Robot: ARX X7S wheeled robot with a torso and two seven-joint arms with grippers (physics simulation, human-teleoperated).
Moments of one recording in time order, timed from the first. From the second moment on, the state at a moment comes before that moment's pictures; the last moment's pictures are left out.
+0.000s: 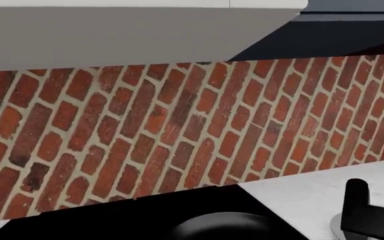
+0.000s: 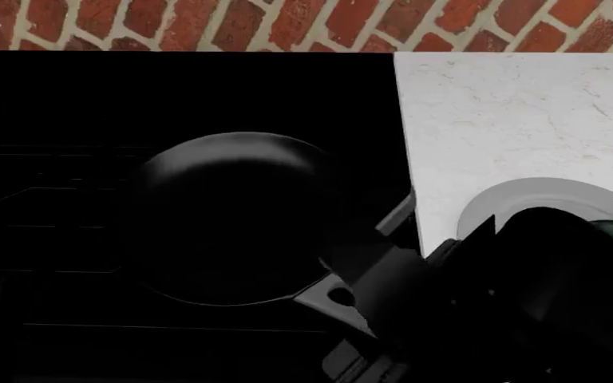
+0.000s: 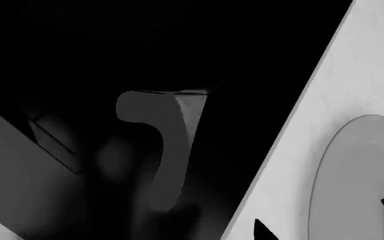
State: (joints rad) left arm -1.52 -1.26 2.10 0.97 -0.74 0.33 -1.25; right arm 1.45 0.57 -1.32 0.07 1.44 1.26 0.47
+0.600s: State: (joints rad) left arm -1.50 -1.26 2.10 0.96 -0.73 0.34 -1.26; right arm 1.52 0.71 -1.13 -0.32 1.73 1.19 0.89
